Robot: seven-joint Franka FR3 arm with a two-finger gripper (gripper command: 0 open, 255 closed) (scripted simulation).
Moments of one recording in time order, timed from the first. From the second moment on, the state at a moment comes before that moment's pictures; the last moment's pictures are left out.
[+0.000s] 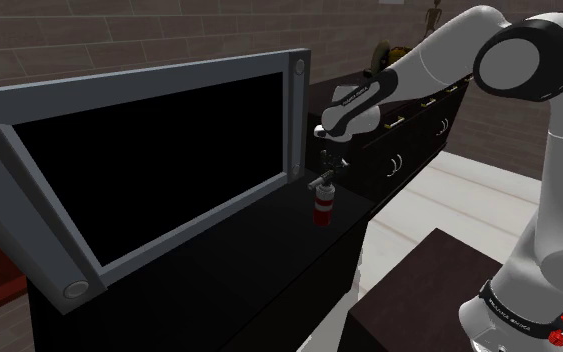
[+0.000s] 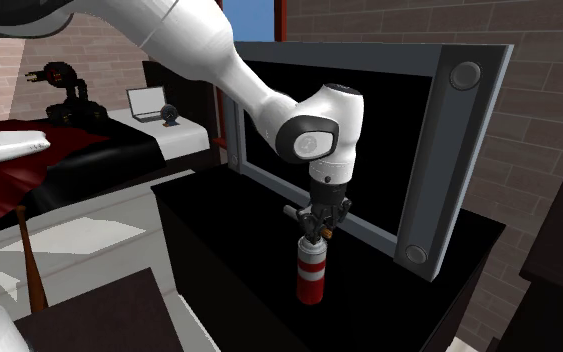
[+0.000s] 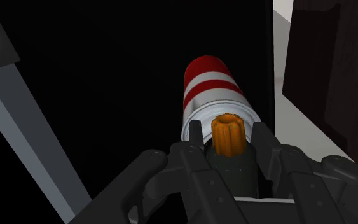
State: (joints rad) arm 0.18 0.33 -0.27 -2.03 0.23 2.33 -1.70
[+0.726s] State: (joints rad) arm 0.18 0.28 -0.28 -2.01 0.21 2.26 -1.68
